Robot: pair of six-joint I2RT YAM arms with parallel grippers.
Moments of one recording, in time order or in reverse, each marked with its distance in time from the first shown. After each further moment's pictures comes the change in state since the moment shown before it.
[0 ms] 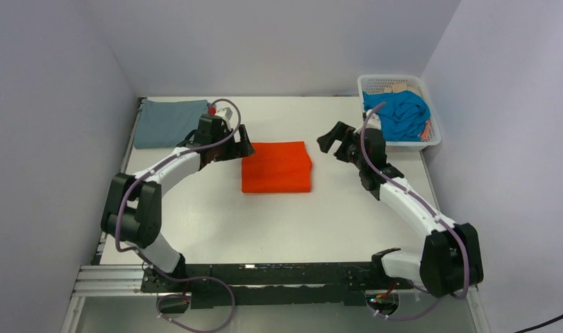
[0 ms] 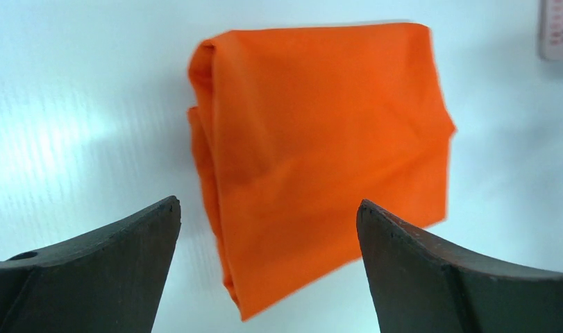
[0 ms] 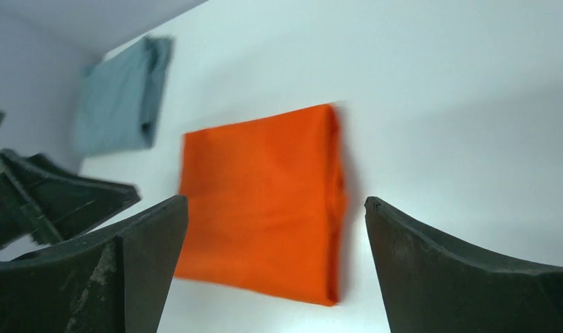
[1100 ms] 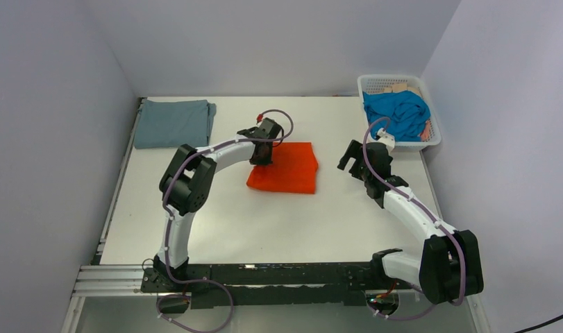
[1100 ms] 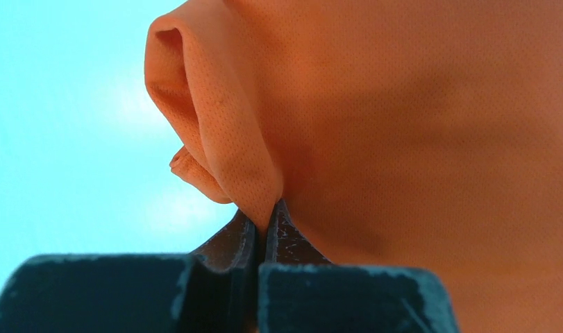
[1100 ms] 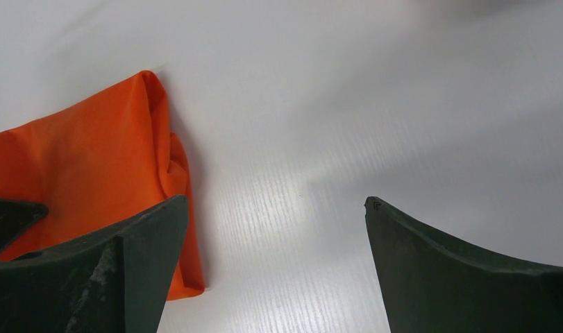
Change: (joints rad) left arm -0.285 0.513 0.485 -0.329 -0.477 0.002; right arm -0.079 -0.109 -0.153 -0.202 0.348 -0.083
